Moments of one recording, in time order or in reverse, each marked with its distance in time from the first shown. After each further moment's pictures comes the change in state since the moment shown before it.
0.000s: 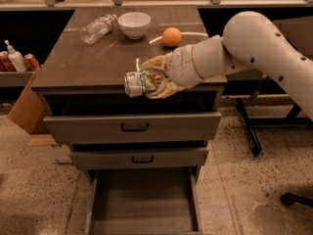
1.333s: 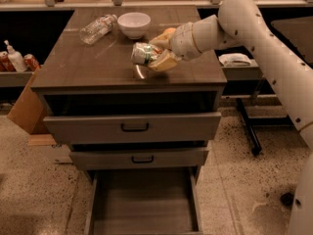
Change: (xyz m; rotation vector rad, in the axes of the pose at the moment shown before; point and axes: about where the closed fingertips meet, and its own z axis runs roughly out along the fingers) arm 0.081 -0.092 0.024 0.039 -0.049 0.359
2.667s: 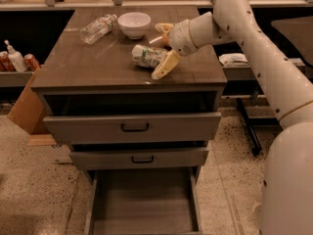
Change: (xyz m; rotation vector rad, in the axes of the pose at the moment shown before) arm 0.018 -0.027 0.017 -0.019 0.002 0.088
